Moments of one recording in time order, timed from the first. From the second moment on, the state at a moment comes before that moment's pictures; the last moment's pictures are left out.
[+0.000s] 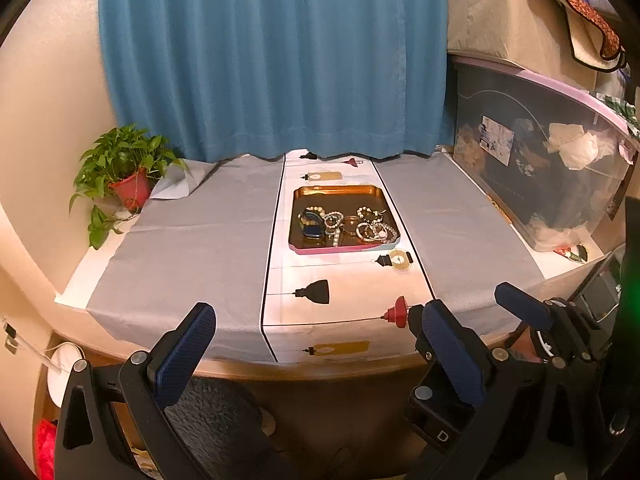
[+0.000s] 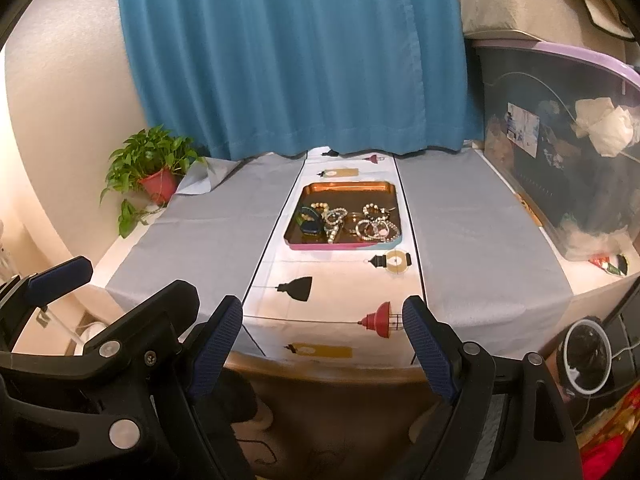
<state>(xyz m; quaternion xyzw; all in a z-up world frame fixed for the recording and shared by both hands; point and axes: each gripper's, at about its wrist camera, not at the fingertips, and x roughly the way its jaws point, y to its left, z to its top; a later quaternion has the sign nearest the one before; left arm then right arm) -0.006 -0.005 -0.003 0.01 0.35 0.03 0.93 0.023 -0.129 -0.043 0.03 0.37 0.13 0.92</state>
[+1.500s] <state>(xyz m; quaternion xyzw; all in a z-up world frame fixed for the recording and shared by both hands) -0.009 0.000 -0.006 0.01 0.36 0.03 0.93 0.022 -0.124 -0.051 0.03 0.37 0.13 0.92</state>
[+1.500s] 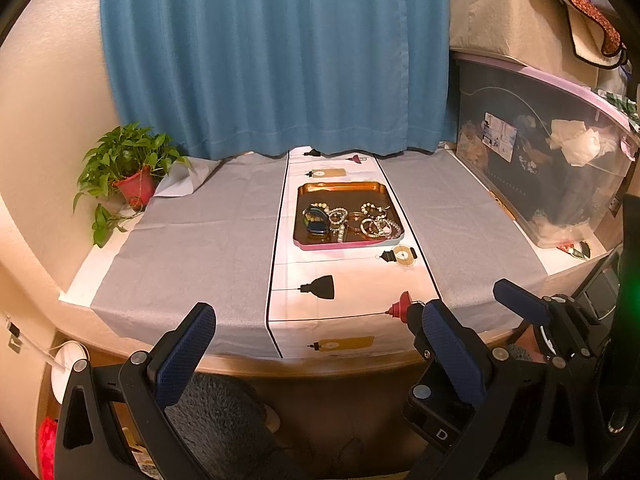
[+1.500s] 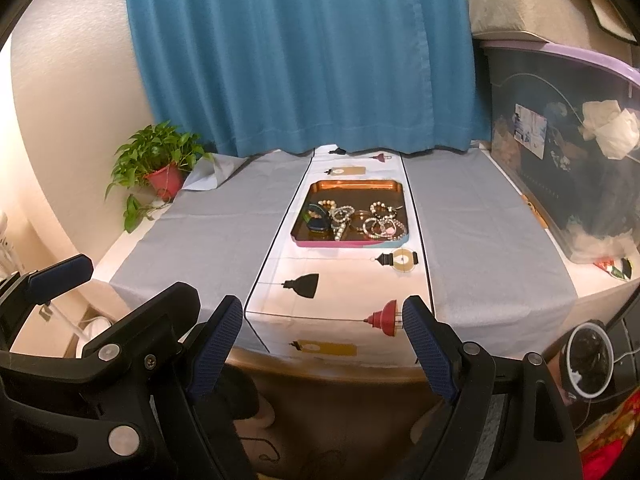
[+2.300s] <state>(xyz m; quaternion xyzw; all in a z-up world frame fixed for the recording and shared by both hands) -0.009 0.004 -0.005 0.01 0.36 0.03 0.93 0.019 -0.120 -0.052 0.03 0.36 0.13 0.92</state>
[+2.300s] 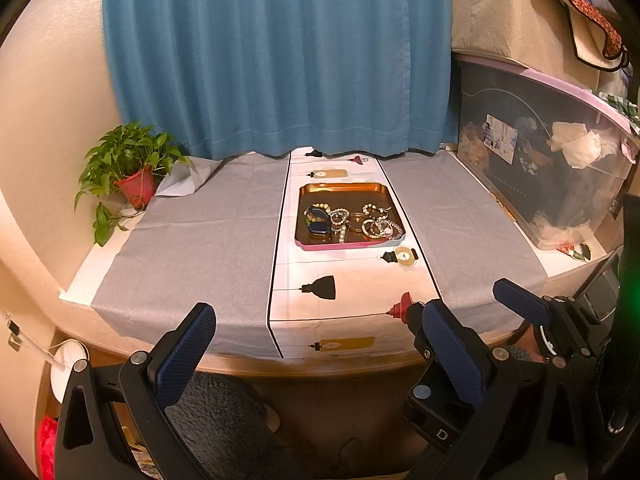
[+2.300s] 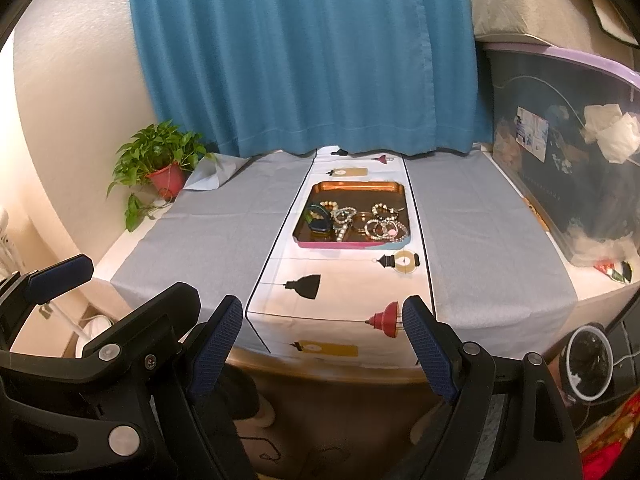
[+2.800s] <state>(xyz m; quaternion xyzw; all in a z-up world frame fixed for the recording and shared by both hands) -0.010 0.003 -0.005 0.01 0.36 0.03 0.93 0.017 -0.118 -0.051 0.03 0.36 0.13 0.92</state>
